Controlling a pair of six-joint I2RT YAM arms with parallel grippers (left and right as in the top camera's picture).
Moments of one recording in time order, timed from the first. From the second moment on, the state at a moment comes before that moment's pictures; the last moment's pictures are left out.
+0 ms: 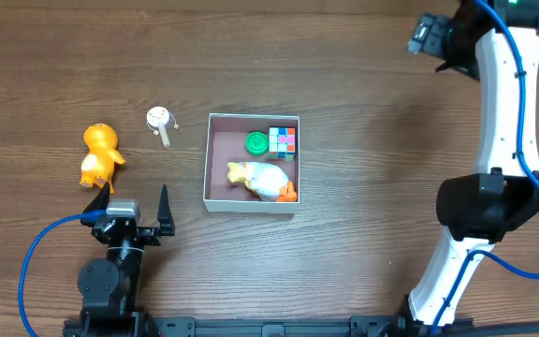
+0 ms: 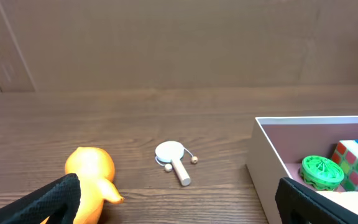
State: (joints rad) left arm 0.03 0.01 0.01 -0.07 0.05 0.01; right arm -0.08 2.18 2.43 -1.39 0.10 0.33
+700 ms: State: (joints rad) left arm 0.03 0.01 0.01 -0.07 0.02 0.01; right arm -0.11 2.18 2.17 -1.21 0.11 0.33
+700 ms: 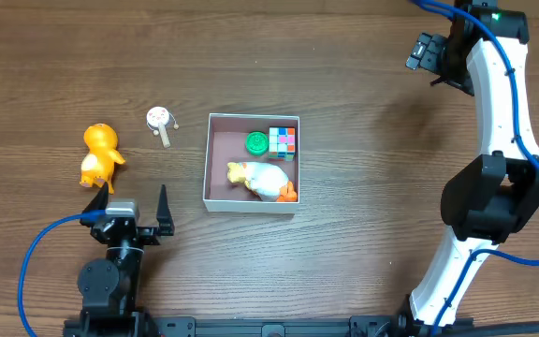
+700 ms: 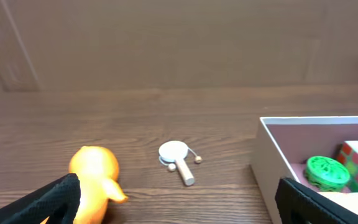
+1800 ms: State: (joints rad) left arm 0.17 1.76 1.78 -0.85 -0.10 0.22; right arm -0.11 2.18 2.17 -1.20 0.11 0.33
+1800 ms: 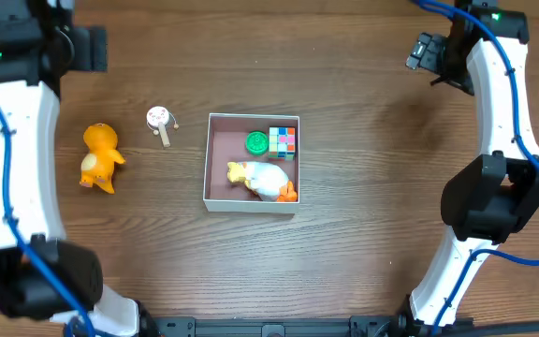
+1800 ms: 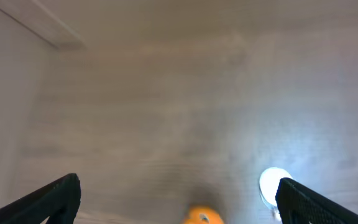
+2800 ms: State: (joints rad) left arm 0.29 2.22 1.79 -1.39 0.02 0.00; right arm -0.11 2.18 2.17 -1.20 0.11 0.33
